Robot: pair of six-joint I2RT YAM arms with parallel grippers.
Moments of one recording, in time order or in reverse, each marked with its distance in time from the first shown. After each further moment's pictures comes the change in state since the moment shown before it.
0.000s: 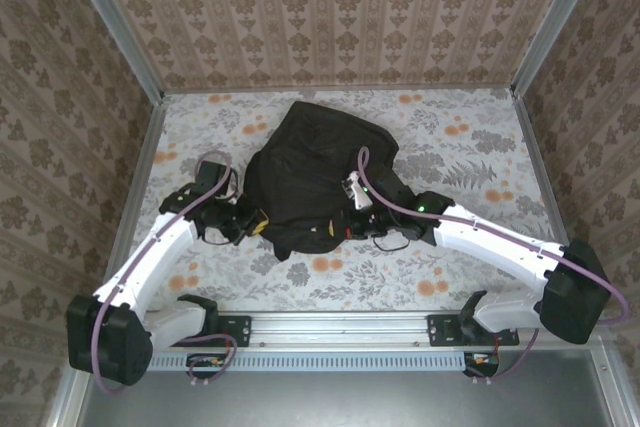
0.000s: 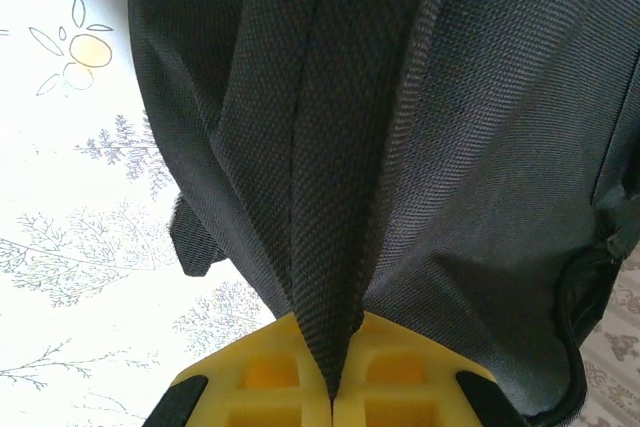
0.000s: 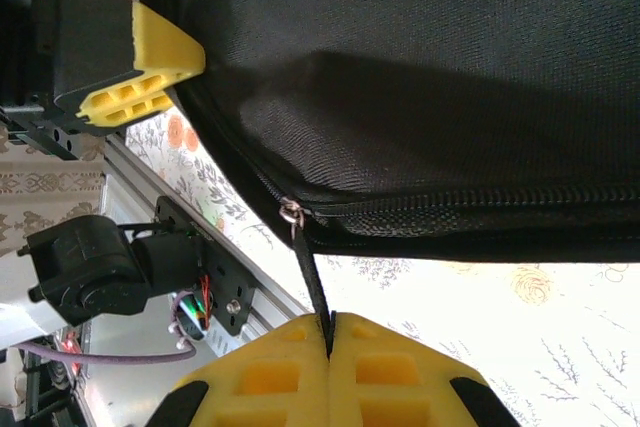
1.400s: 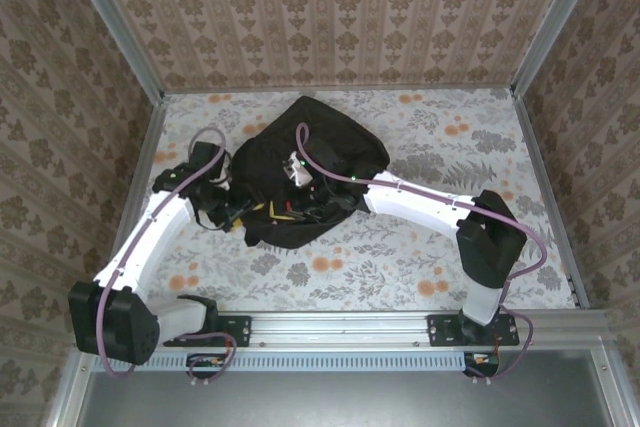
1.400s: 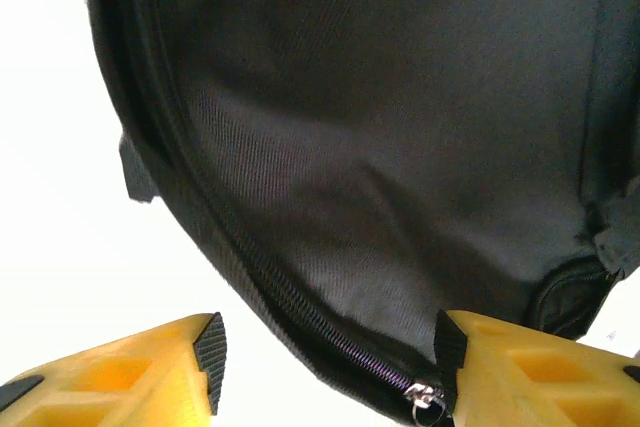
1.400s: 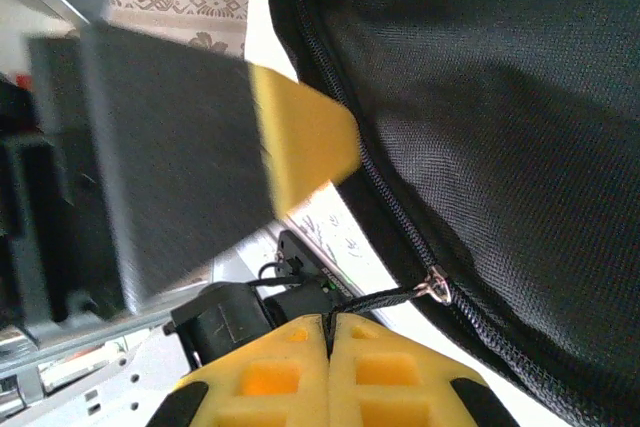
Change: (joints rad) left arm 0.037 0.102 0.182 -0.196 -0.079 0.195; right arm 0.079 0.491 0.452 0.122 -0.155 0.190
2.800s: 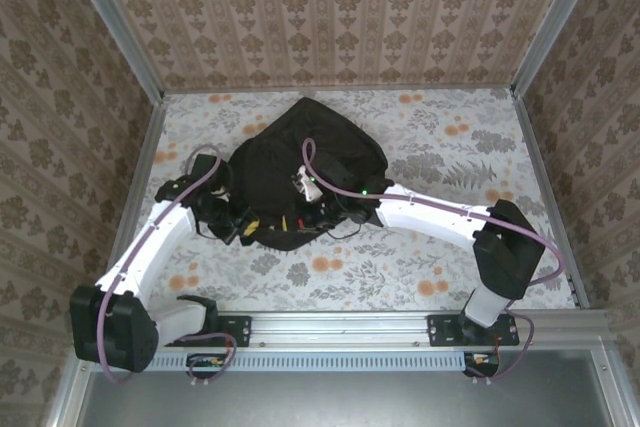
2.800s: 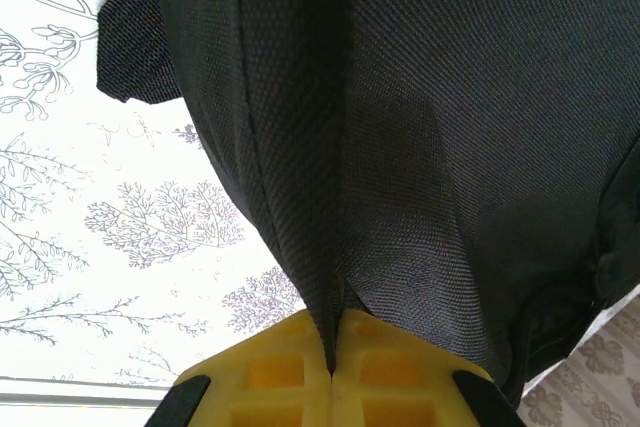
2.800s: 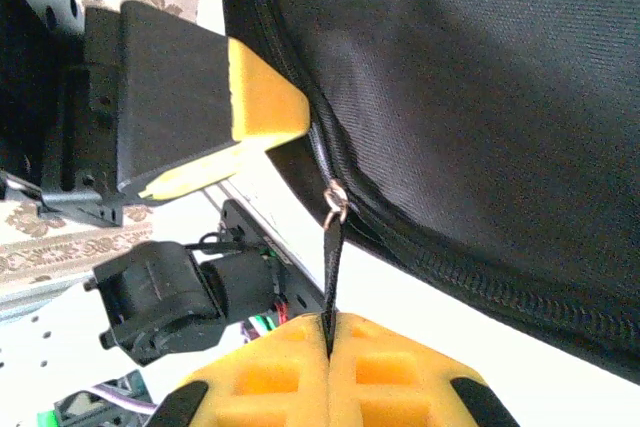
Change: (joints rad) left arm 0.024 -0.035 -0.095 0.023 0.056 -0.185; right arm 0.027 -0.118 -0.155 -0.024 0.068 -0.114
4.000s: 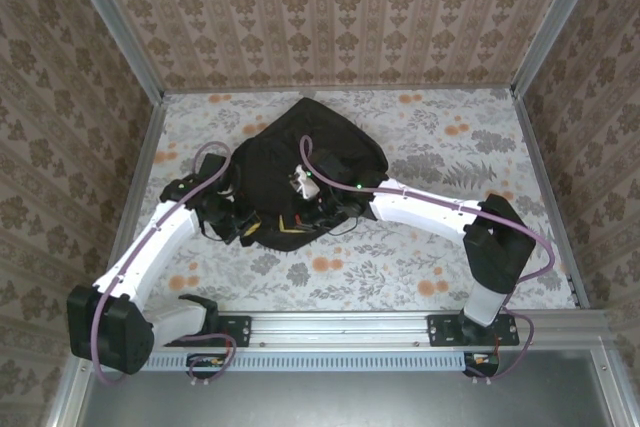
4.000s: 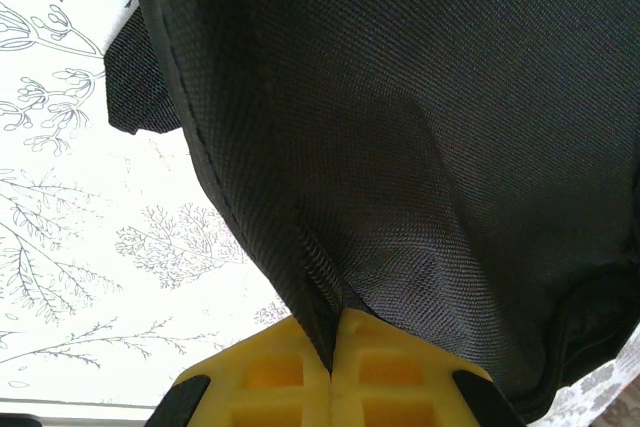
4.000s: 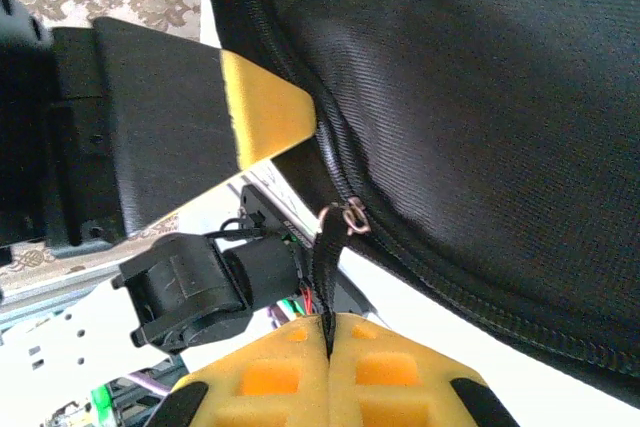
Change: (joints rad) left arm -0.088 -0.005 0.024 -0.011 -0.109 0.053; right arm -0.018 0.064 0.056 -0.029 -0.092 0.057
